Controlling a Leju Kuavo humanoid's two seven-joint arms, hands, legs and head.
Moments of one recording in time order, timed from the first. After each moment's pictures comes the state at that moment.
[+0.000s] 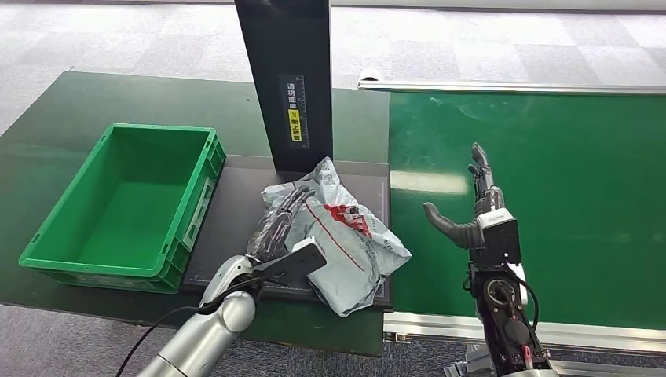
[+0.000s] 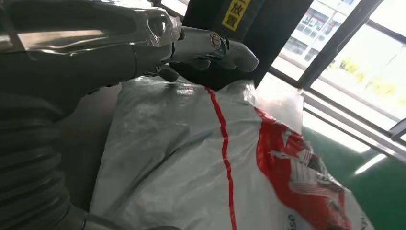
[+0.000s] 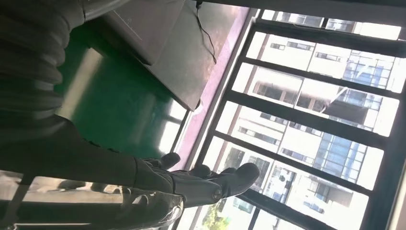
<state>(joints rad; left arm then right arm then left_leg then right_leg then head) -0.41 -0.10 -0.53 -0.95 -0.69 0.27 -0.24 -0.36 -0.07 0.18 -1.18 0.03 -0.11 -0.53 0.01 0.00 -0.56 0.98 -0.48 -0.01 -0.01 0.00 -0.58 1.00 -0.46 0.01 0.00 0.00</state>
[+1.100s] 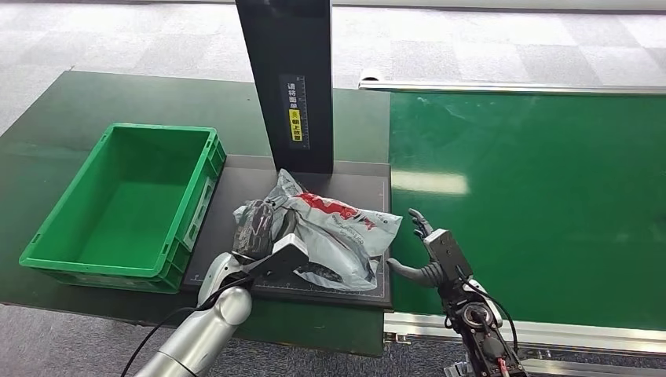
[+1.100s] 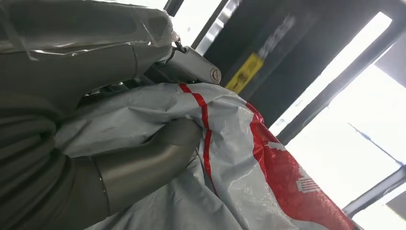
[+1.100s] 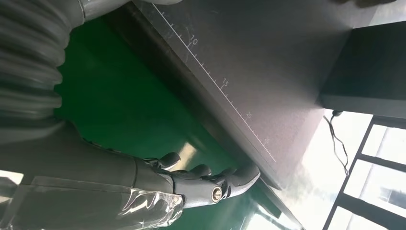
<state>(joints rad) -0.41 -0.12 -0.46 -0.91 -0.63 0.53 -0.48 -0.35 -0.03 0.20 -0.88 0.11 0.15 -0.36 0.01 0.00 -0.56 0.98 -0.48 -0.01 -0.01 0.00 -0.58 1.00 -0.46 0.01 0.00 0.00</state>
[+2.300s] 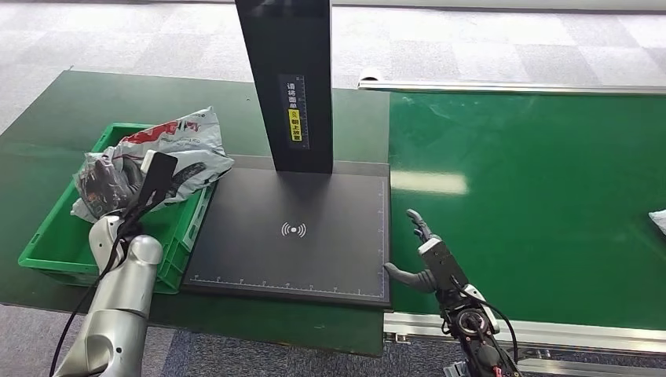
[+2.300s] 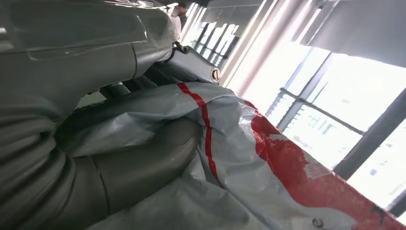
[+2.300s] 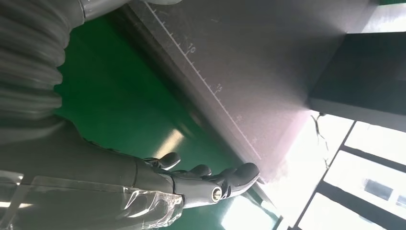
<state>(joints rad) -0.59 -0.04 0.23 -0.82 -1.08 0.70 -0.12 -0.31 -0.03 0.22 -0.94 0.18 0.08 -0.42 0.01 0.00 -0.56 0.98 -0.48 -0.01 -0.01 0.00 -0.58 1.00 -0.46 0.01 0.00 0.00</state>
